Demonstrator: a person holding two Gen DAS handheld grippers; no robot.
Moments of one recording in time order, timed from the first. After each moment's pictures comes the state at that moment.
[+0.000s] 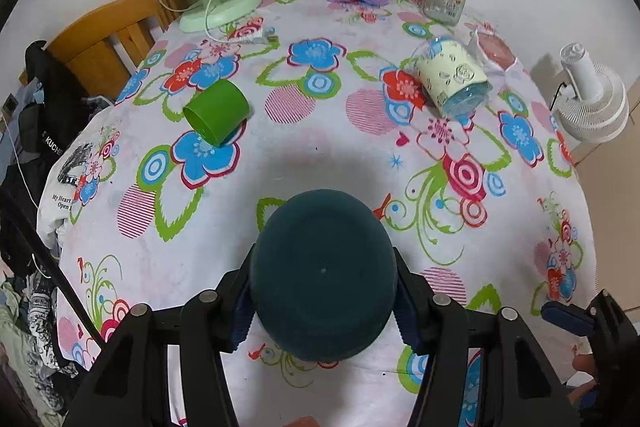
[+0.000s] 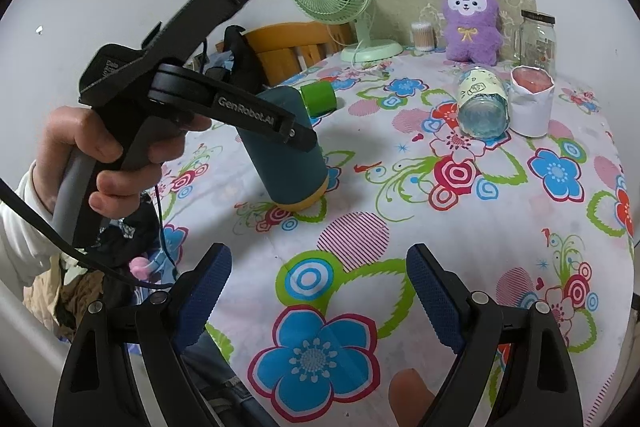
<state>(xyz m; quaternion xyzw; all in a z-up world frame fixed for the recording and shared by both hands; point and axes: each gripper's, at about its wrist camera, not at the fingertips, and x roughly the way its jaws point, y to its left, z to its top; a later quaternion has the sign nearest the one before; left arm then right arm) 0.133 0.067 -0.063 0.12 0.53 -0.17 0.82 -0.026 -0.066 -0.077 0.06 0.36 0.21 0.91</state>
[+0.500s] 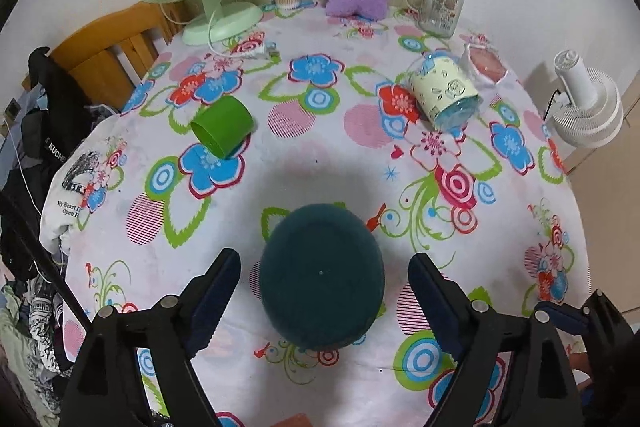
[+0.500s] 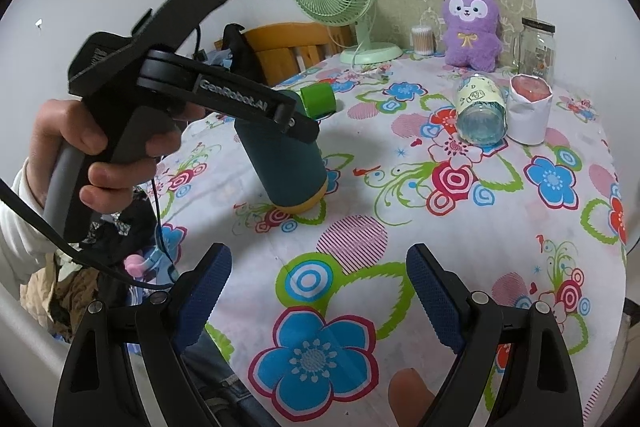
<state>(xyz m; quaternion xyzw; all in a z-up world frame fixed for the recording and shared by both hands) 0.125 0.071 -0.042 0.11 0.50 -0.18 0.84 -0.027 -0.062 -0.071 0.05 0.36 0.20 0.91</state>
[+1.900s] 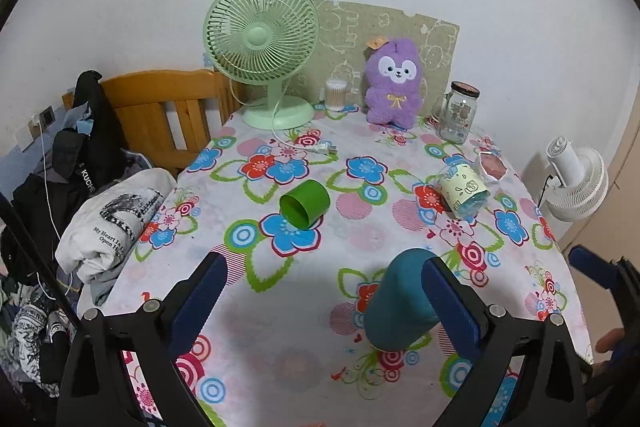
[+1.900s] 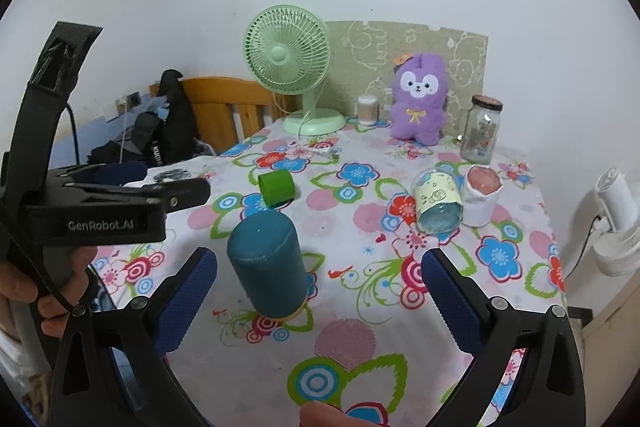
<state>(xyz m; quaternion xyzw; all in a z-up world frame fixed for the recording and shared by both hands) 0.093 0.168 0.004 0.04 0.34 -0.17 0.92 0.002 0.000 -0.004 0.01 0.28 0.03 0.96</state>
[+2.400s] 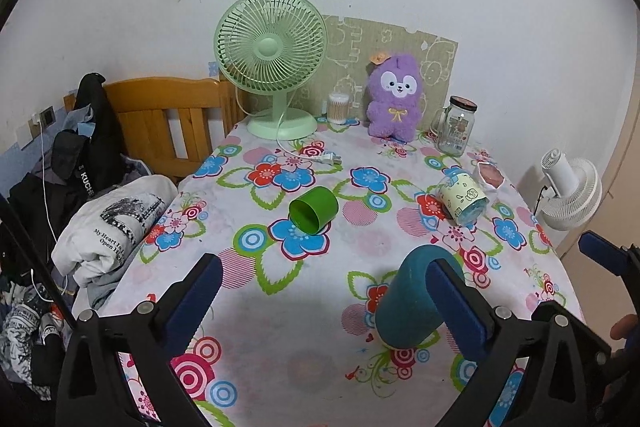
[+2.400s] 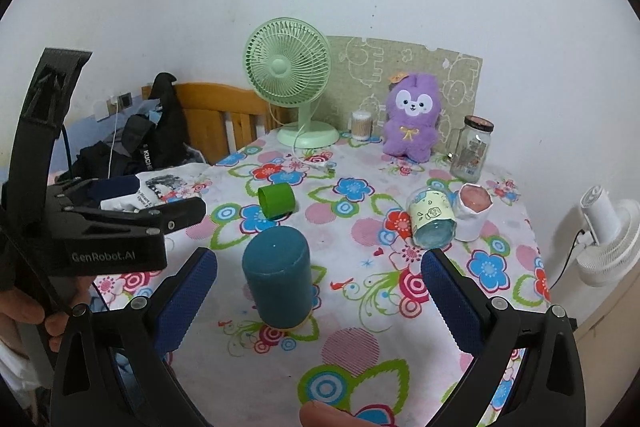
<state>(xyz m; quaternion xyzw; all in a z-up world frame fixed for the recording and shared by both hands) 0.085 0.193 0.000 0.02 0.31 -0.18 0.93 -0.005 0.025 0.008 -0.01 0.26 0.01 0.96</state>
